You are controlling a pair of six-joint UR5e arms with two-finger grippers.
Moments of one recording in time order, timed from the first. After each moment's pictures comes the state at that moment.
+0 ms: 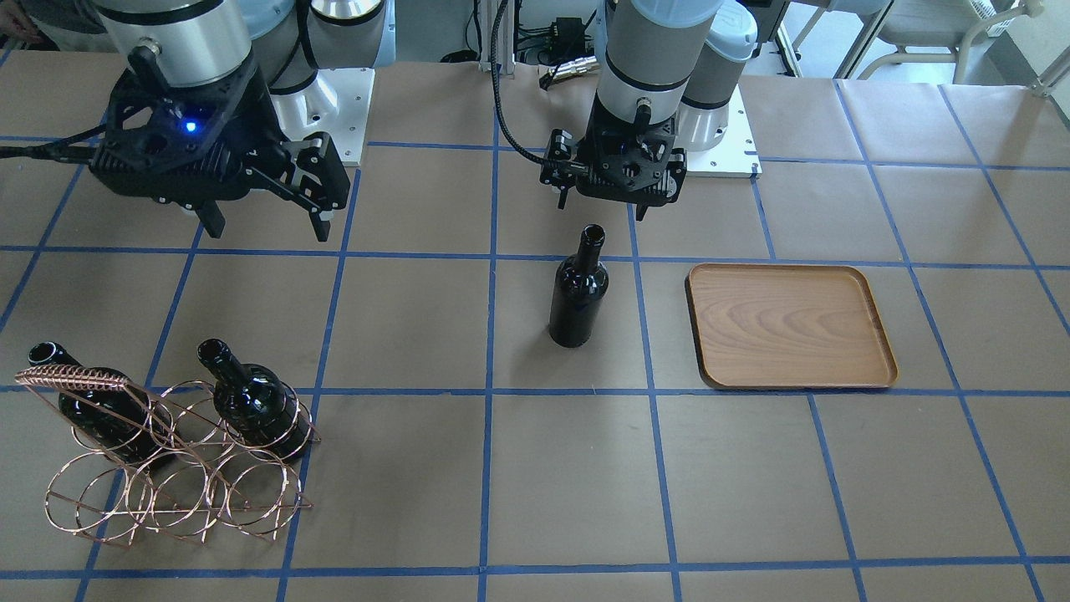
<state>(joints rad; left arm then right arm) -1.79 -1.56 -1.69 -1.48 1.53 -0.10 1.67 -1.50 1.41 -1.58 -1.59 0.10</state>
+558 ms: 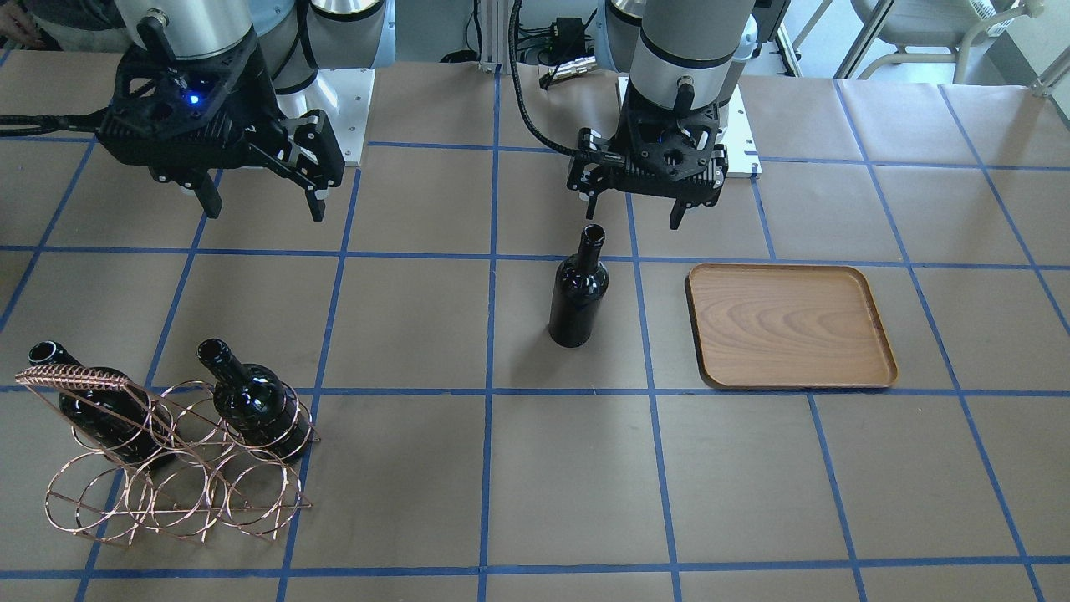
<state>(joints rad) -1.75 -1.59 -1.62 -1.47 1.56 -0.08 1.66 -1.49 1.38 -1.58 -1.60 0.08</state>
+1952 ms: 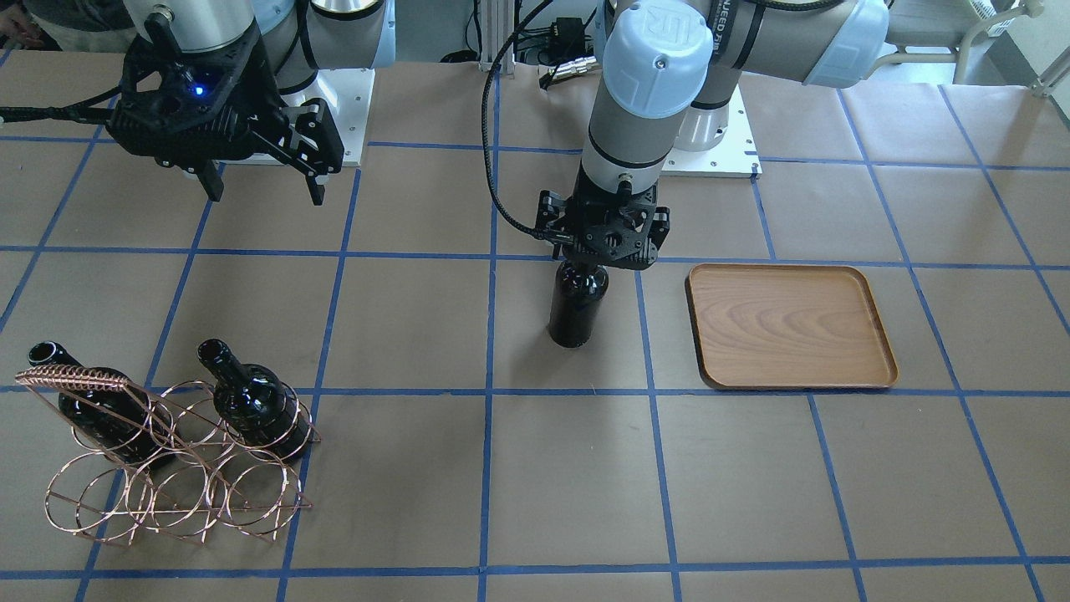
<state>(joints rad) -1.80 -1.68 -1.71 -1.39 1.53 -0.10 1.66 -1.55 1.46 -1.56 -1.61 0.08</state>
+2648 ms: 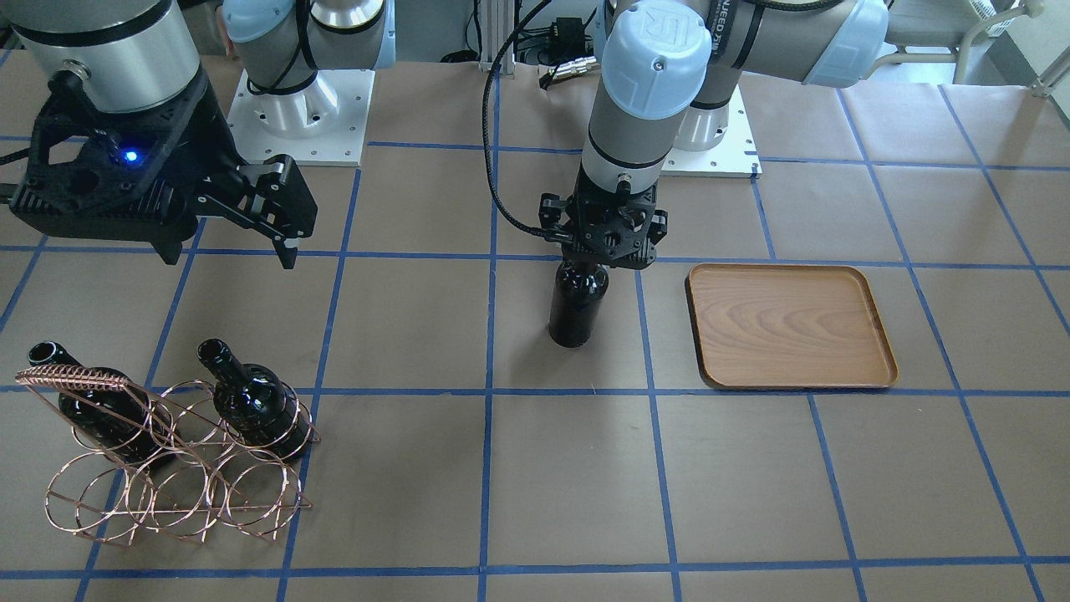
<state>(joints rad) -1.80 -1.68 -1.71 -1.40 1.54 -0.09 1.64 -1.34 1.14 -1.44 -1.61 0.08</state>
